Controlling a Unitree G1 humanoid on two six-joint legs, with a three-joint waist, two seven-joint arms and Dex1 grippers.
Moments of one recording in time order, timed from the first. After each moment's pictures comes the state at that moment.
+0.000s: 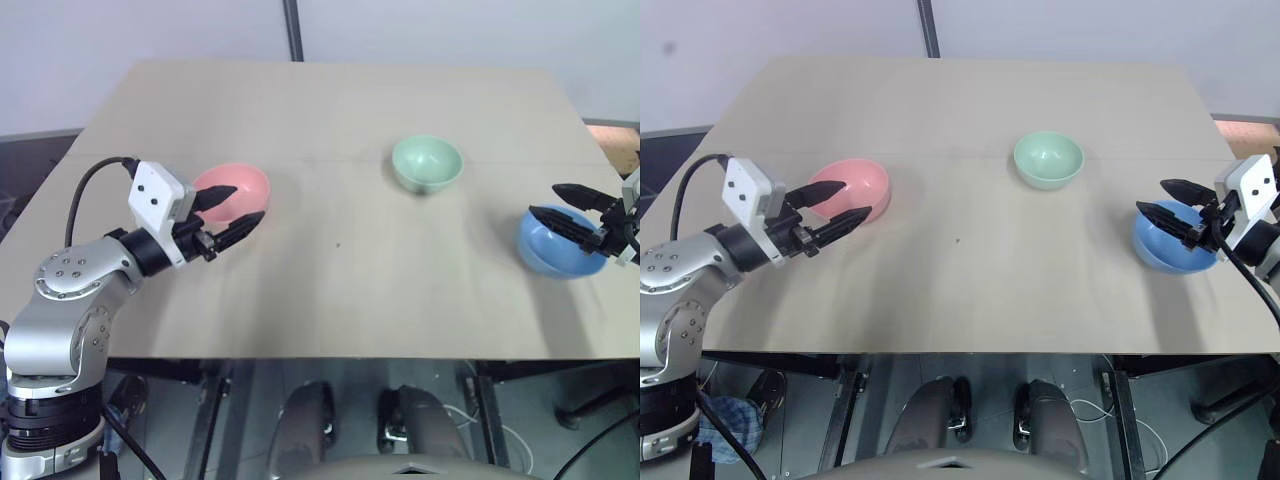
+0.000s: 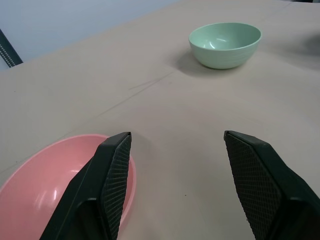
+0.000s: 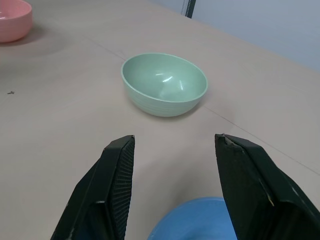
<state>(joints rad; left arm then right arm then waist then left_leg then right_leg) -0.18 0.76 0.35 -0.42 -0.49 0.60 -0.76 -0.19 -0.84 -0.40 -0.14 0.50 0.43 0.91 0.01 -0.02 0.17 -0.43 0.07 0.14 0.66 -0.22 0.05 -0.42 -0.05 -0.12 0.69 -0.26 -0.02</state>
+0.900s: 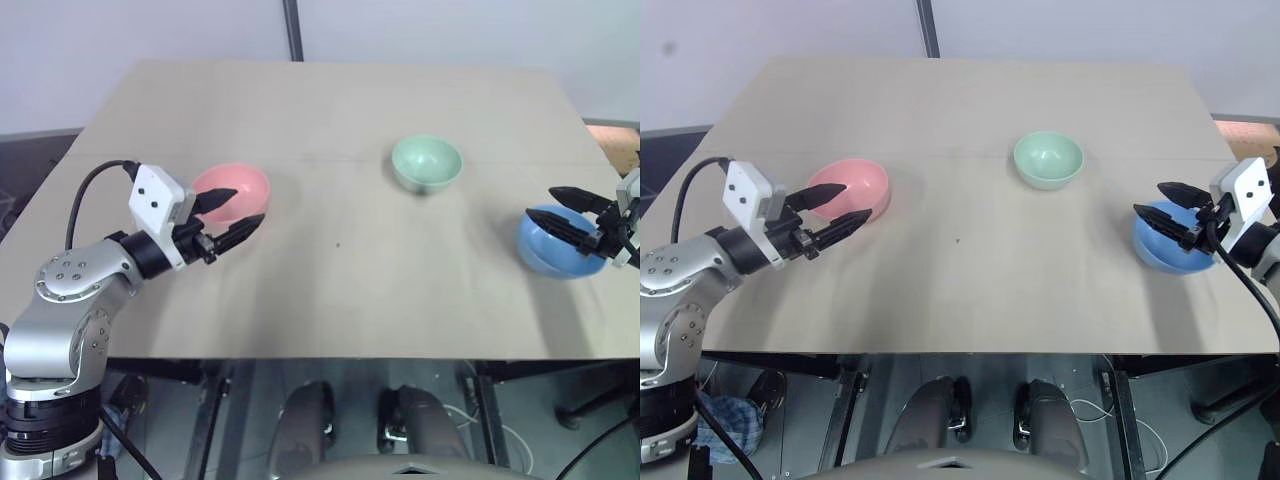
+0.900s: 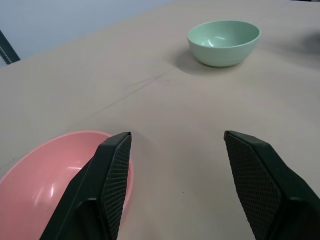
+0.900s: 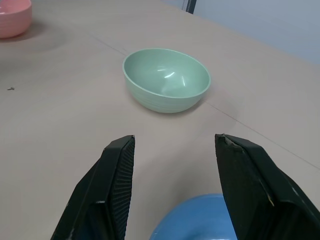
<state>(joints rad) -0.16 0.76 0.35 -0.42 -0.50 0.58 -0.76 -0.18 -0.84 -0.39 -0.15 0.49 0.43 0.90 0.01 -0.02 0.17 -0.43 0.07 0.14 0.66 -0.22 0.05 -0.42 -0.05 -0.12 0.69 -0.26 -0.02</state>
